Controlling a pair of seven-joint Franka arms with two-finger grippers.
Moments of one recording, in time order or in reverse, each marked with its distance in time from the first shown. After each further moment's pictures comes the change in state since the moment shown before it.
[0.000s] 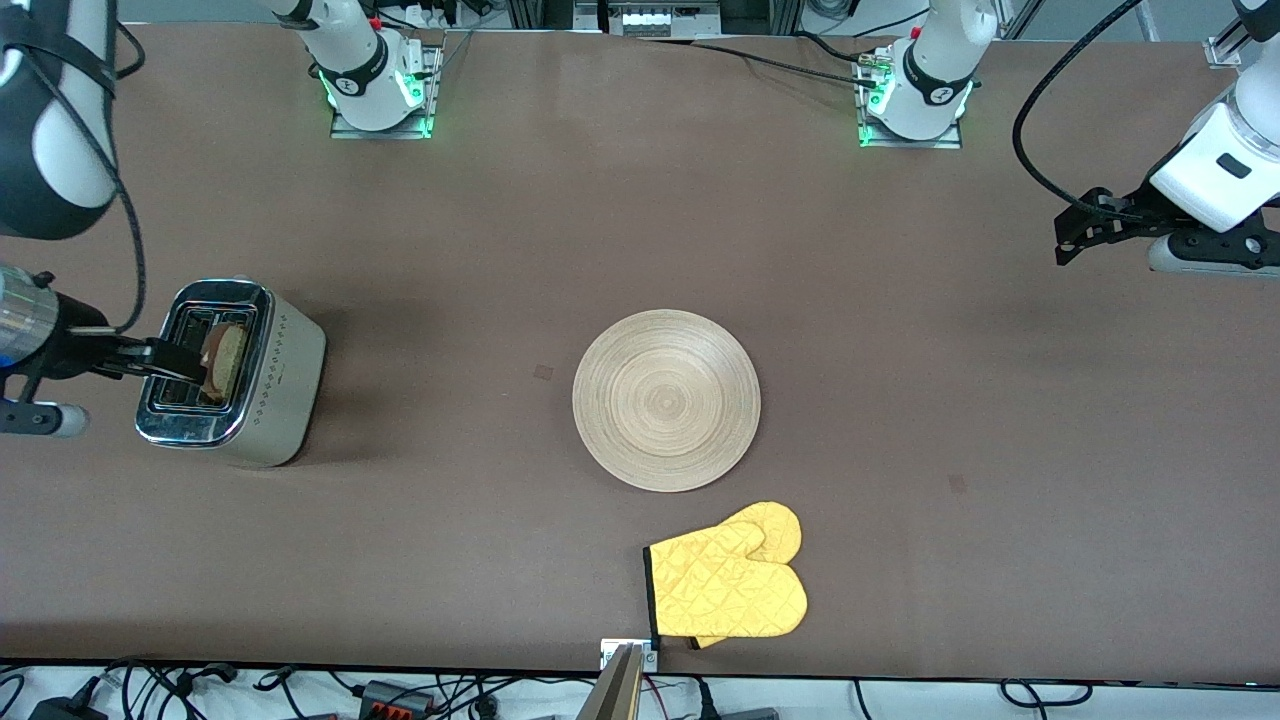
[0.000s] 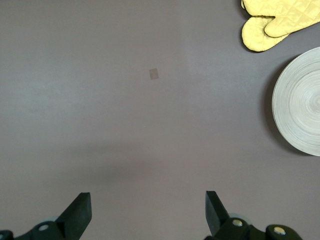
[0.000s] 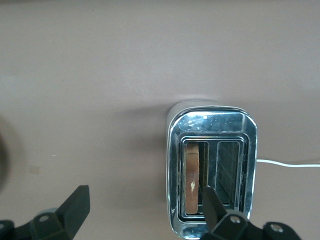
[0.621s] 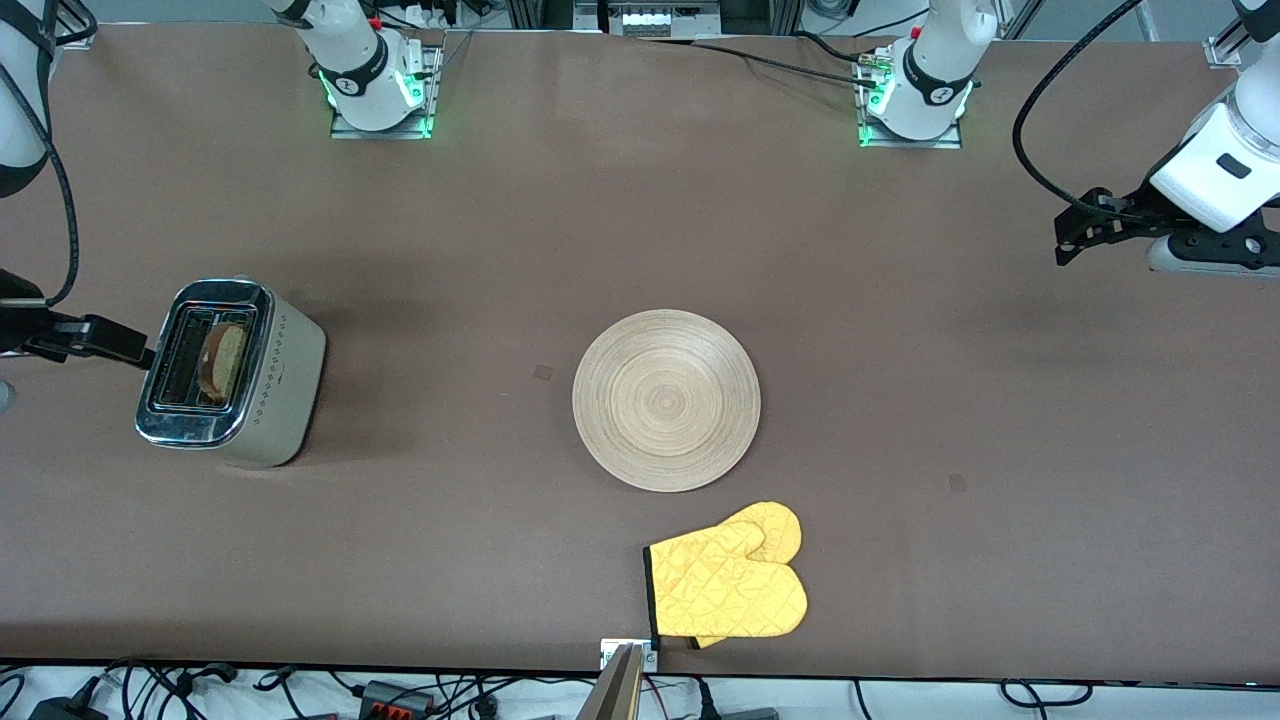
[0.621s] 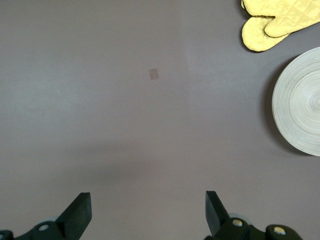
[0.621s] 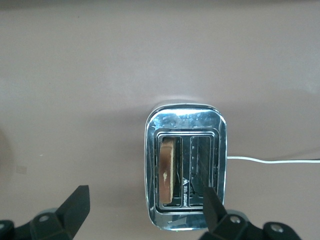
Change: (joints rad) left arm 0.000 0.000 0.000 0.000 0.000 0.000 0.000; right arm -0.092 -0.060 0.090 -0.035 -0.087 -0.003 -0.006
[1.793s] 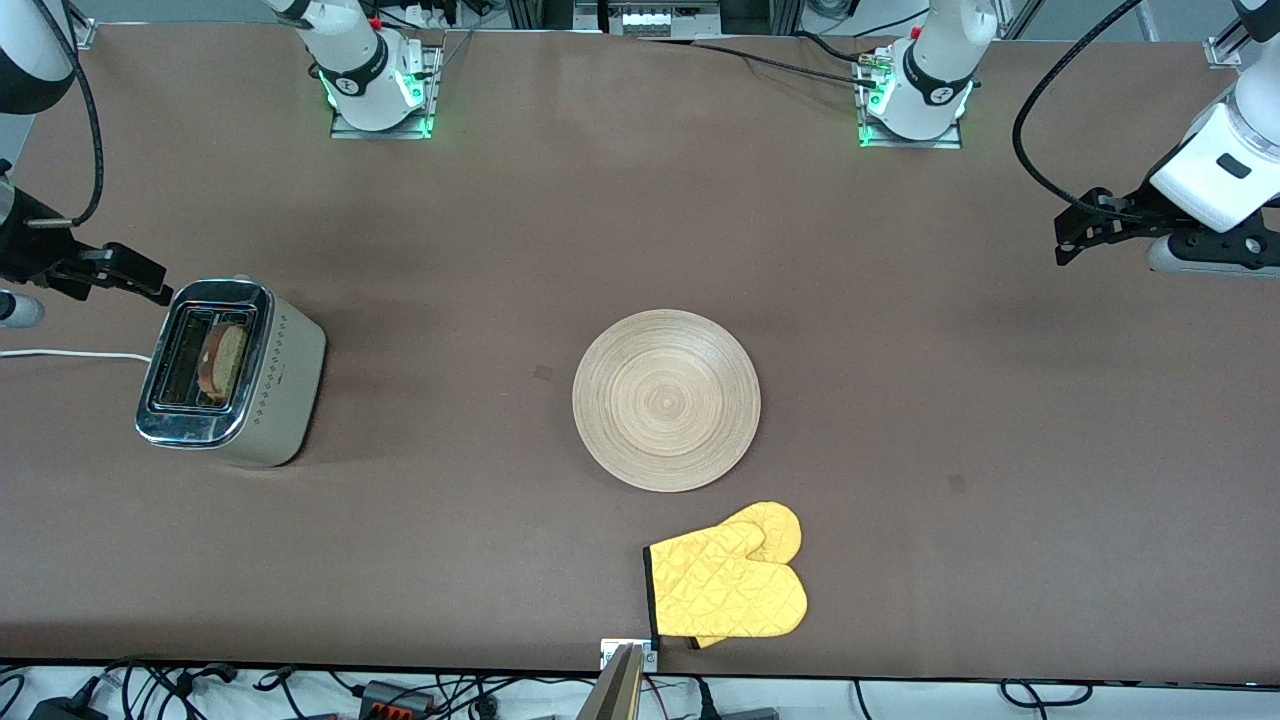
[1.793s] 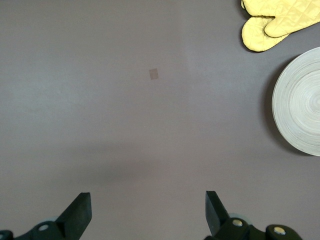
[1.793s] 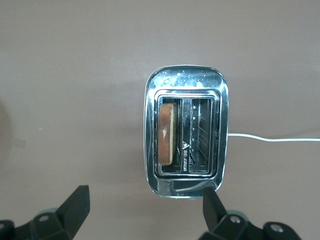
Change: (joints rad) left arm 0.000 0.000 0.000 0.000 0.000 0.000 0.000; right arm 0.000 -0.261 0.003 -0.349 -0.008 0.092 -0.019
